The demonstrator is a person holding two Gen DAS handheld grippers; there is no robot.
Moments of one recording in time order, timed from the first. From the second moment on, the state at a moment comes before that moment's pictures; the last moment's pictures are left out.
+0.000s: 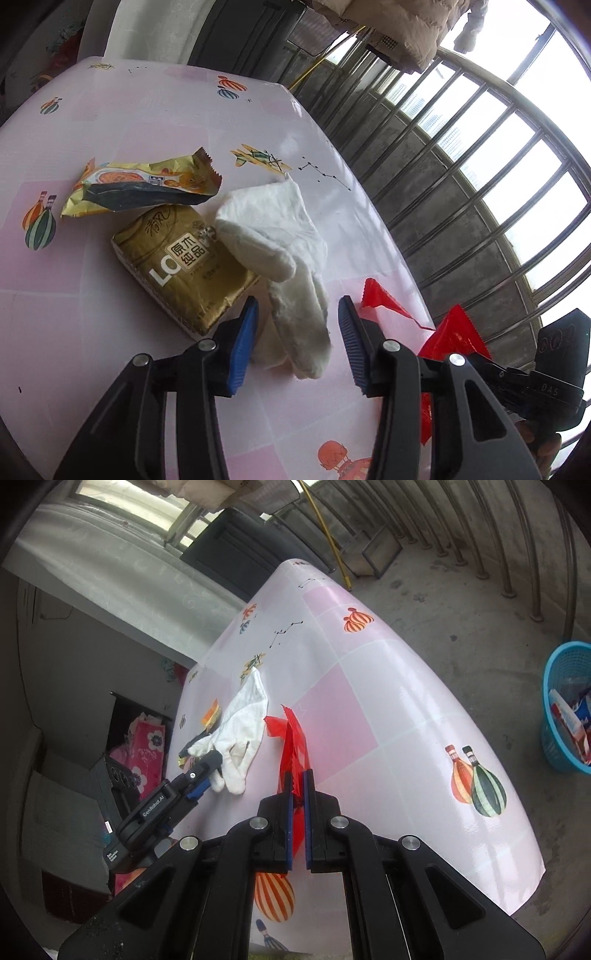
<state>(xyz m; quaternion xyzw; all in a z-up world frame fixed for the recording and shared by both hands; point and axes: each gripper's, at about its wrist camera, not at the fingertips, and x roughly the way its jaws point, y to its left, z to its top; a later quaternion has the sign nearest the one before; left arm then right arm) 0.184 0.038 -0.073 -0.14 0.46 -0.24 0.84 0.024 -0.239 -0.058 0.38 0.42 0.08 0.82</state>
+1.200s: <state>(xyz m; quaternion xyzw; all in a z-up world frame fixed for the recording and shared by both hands) 0.100 0.033 -0.003 -0.05 0.40 -0.28 0.87 0.015 -0.243 -0.042 0.40 0.39 0.08 0.83</state>
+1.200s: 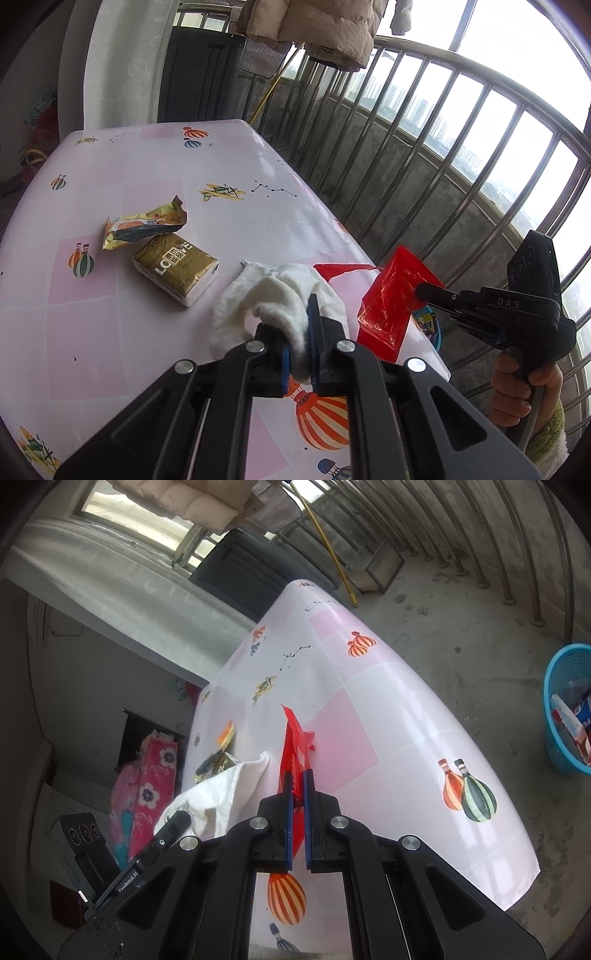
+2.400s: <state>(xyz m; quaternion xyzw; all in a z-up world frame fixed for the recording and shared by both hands) 0.075 0.050 0.040 -0.03 0.30 -0.27 0.91 0.022 -0.237 -0.004 0.39 0.36 0.09 0.84</state>
